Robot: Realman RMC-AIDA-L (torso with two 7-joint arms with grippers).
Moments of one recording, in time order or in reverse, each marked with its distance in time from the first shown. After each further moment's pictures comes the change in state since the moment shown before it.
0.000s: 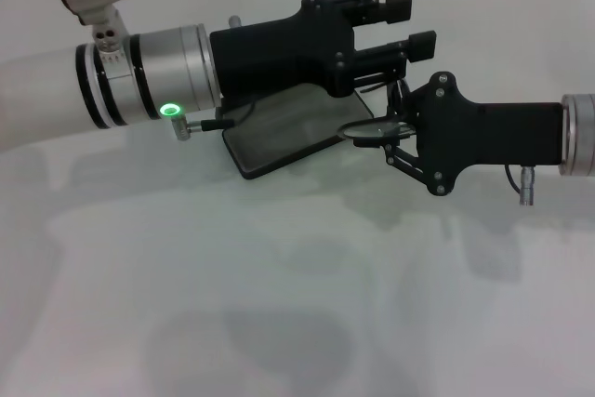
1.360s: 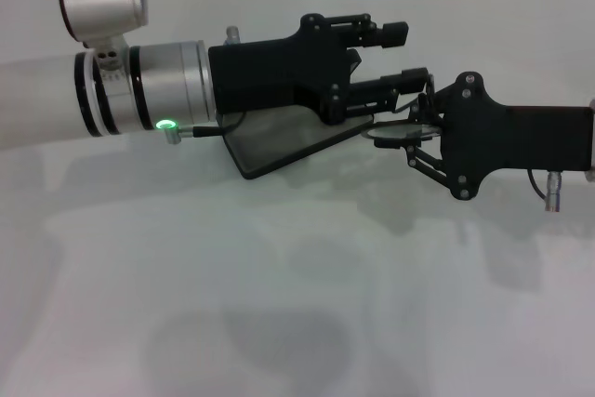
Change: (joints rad) left arm -0.001 -0.001 0.000 -0.026 0.067 0.004 0.136; right arm -0.049 -0.006 0.040 -0.044 -0.005 -0.063 -0.003
